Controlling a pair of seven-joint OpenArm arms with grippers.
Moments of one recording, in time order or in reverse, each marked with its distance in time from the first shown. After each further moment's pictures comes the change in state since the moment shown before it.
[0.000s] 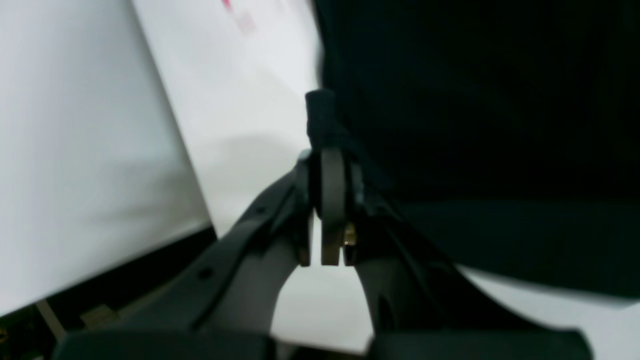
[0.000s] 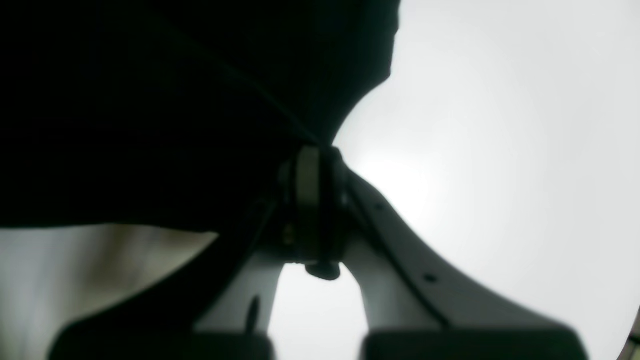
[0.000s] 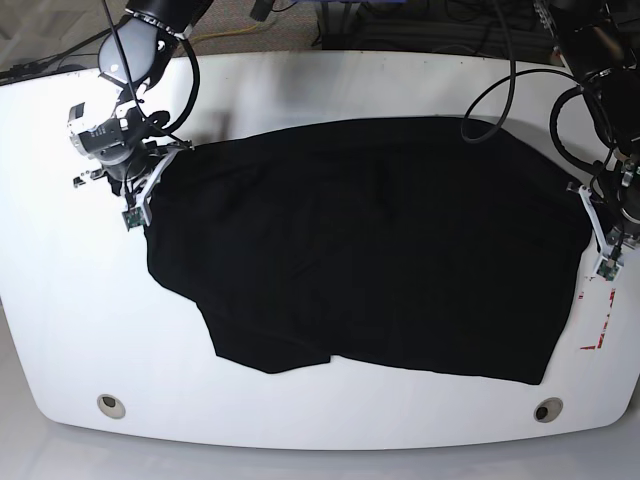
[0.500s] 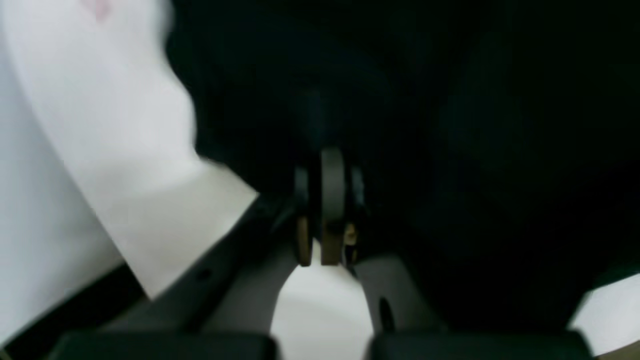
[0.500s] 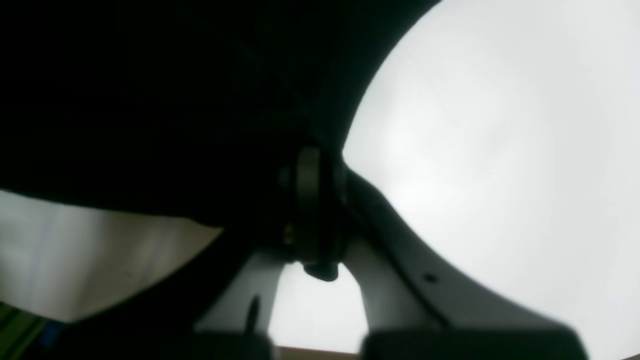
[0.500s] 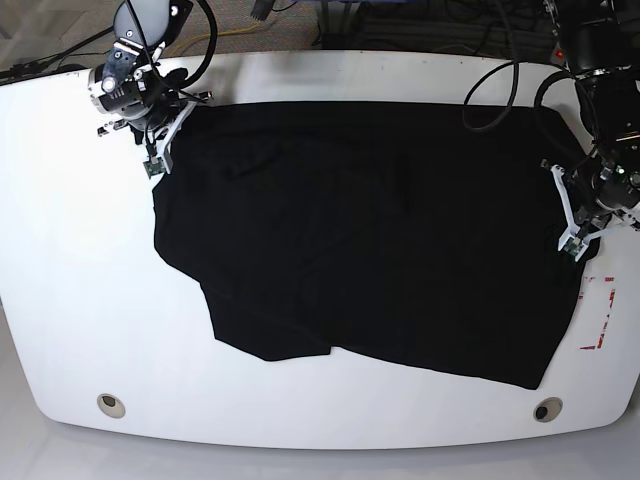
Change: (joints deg) left arm 2.8 -1.3 6.7 -9.8 -4.5 0.2 -4.7; right arm -9.9 -3.0 -0.2 -1.7 0.8 0.0 0.7
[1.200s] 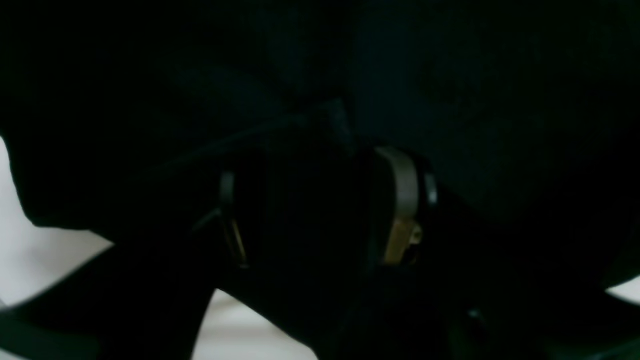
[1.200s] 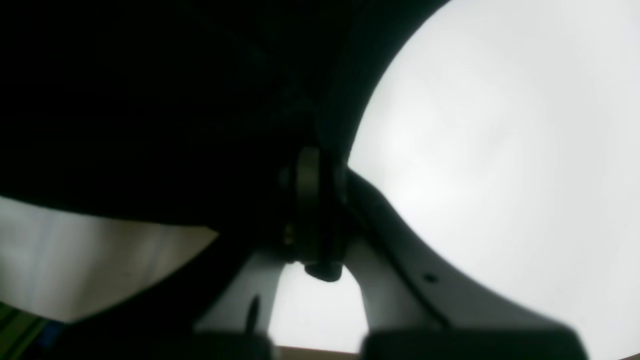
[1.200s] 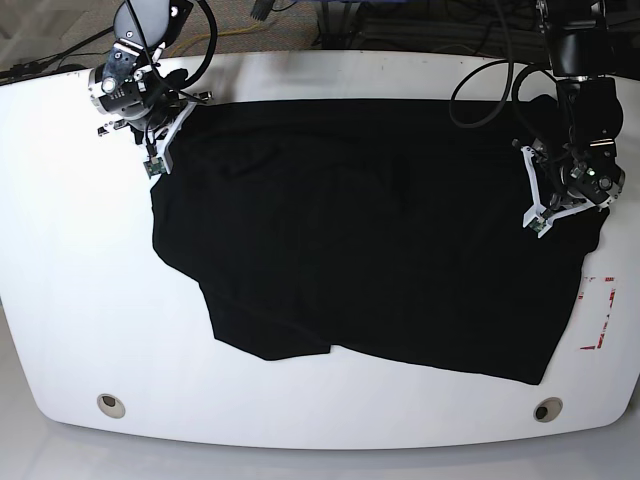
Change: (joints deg) left arm -0.6 1.8 7.0 -10.3 -1.2 0.0 -0.5; right arm 0.0 0.0 -0.1 -0.2 0.1 0.0 -0.4
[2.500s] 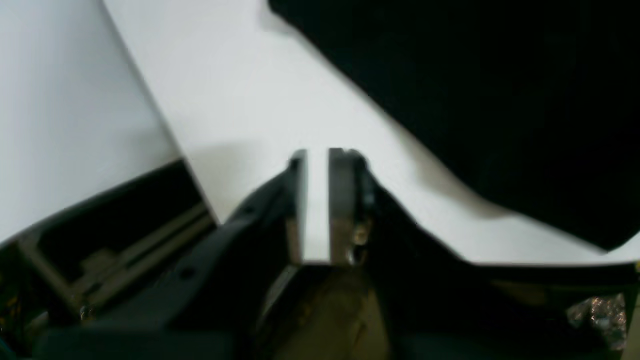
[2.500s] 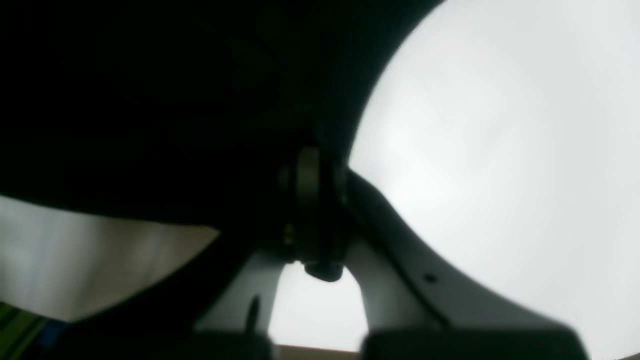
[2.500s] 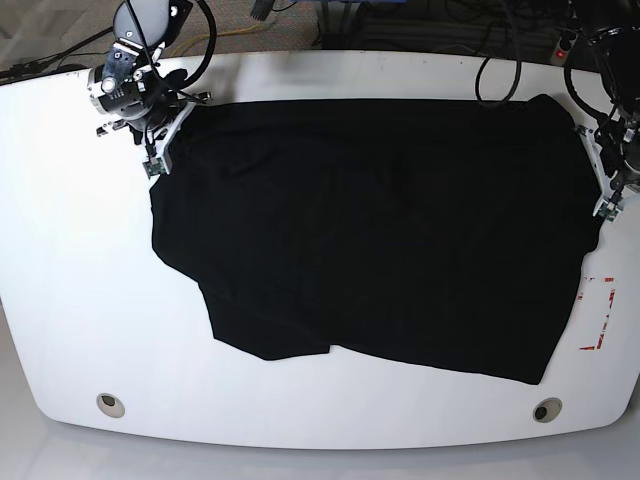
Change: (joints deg) left arm 10.5 -4.6 -15.5 22.6 1.1 0.0 9.3; right arm 0.0 0.0 -0.1 0.3 -0.2 0.0 -0.1
